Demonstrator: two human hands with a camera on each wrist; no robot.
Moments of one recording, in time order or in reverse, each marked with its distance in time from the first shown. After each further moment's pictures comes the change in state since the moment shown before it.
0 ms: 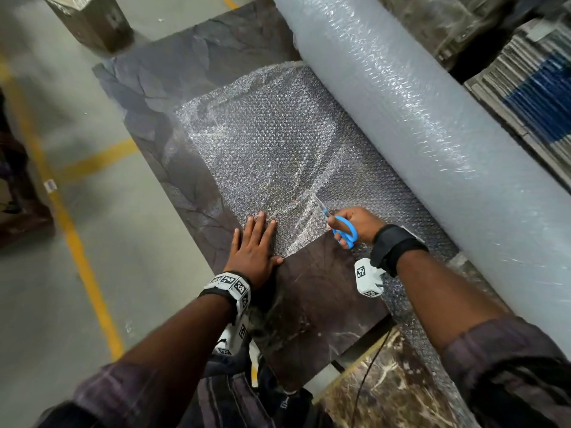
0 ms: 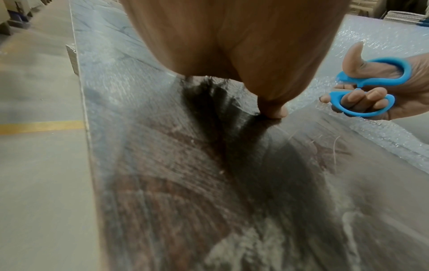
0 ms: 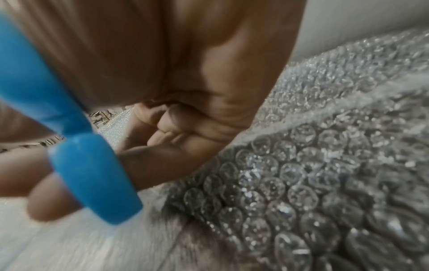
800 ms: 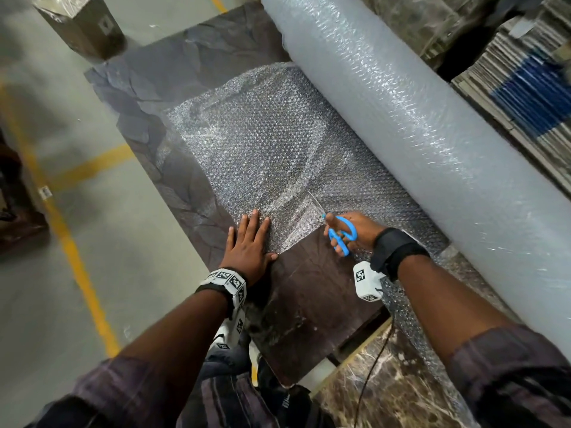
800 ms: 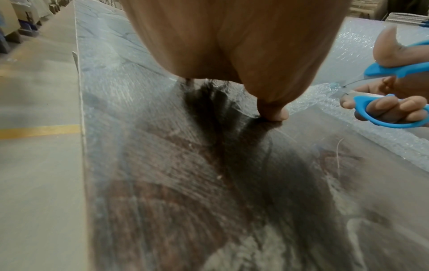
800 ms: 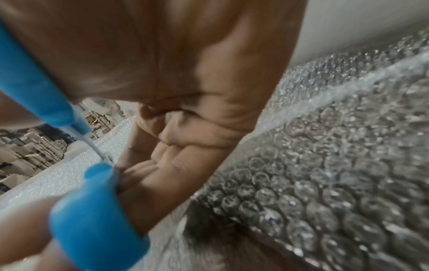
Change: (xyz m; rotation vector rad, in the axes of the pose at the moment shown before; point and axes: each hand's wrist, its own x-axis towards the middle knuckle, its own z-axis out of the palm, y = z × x) left_hand 0.001 0.000 0.000 0.013 -0.029 -0.009; right_hand -0.016 0.016 -0.003 0.048 -0.038 0.065
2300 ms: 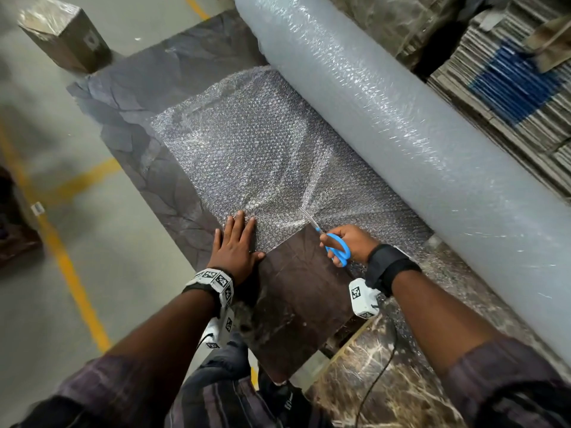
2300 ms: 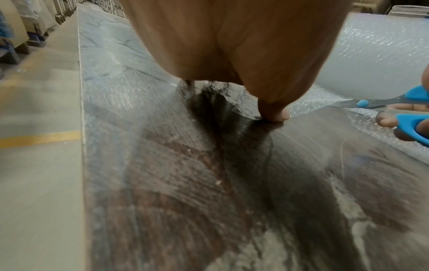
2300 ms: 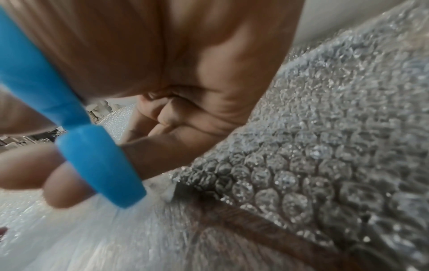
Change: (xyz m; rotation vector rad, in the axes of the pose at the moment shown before) left_hand 0.001 0.000 -0.001 0.018 0.014 -0.009; right_hand -0.027 0.041 0.000 0.102 0.054 -0.008
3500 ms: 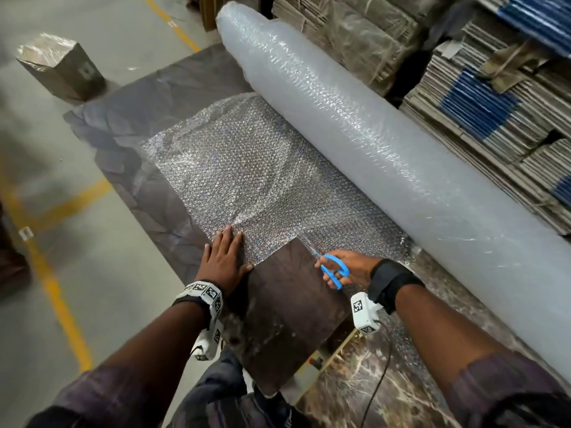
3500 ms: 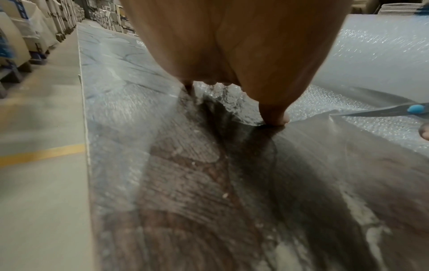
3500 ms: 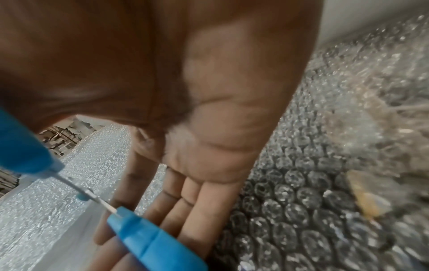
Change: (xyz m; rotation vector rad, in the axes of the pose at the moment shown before) left_hand 0.004 -0.002 -0.002 0.040 0.044 0.034; right_hand -0.033 0.013 -0.019 0.130 -0.080 0.157
